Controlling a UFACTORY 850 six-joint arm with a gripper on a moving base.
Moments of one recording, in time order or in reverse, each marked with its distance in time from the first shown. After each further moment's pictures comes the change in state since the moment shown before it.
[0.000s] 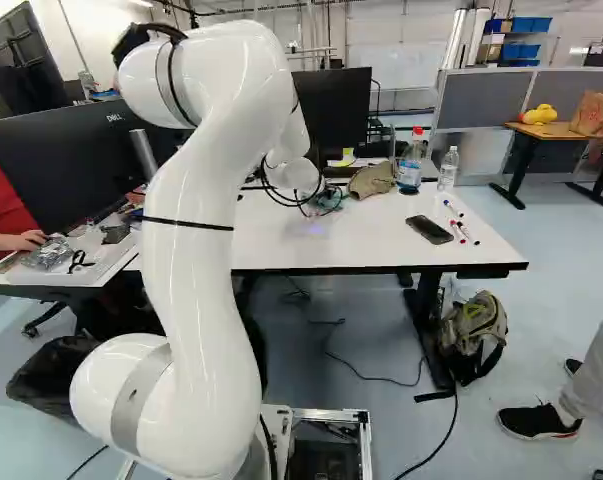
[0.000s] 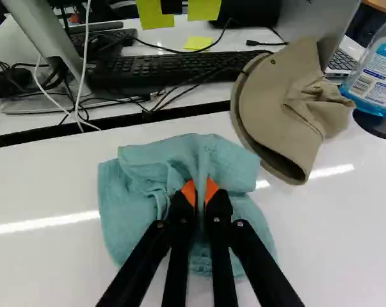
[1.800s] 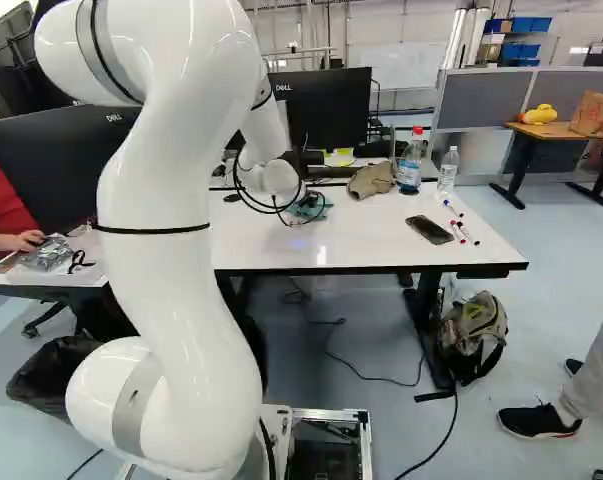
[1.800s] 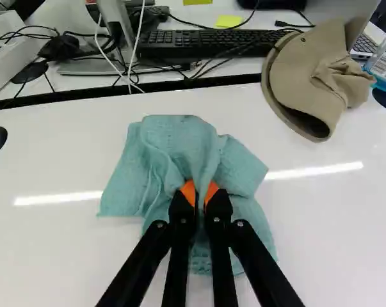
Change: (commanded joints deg) arm 3.7 11.9 15.2 0.0 0.0 0.0
